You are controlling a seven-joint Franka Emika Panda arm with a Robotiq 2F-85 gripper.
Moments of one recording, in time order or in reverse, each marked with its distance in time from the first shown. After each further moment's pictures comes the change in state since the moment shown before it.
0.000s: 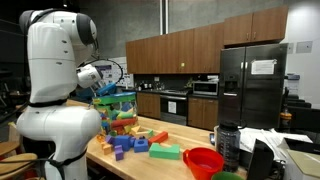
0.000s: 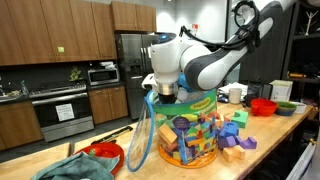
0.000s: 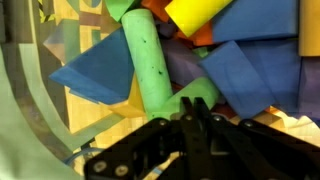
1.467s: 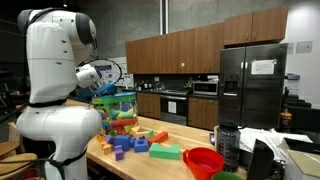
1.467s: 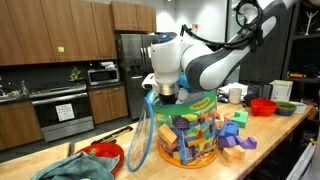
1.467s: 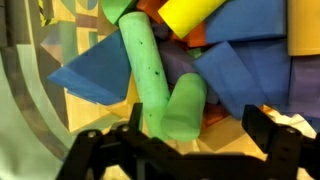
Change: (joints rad) arm 0.006 -0.010 0.009 -0.004 0.000 -0.019 0.024
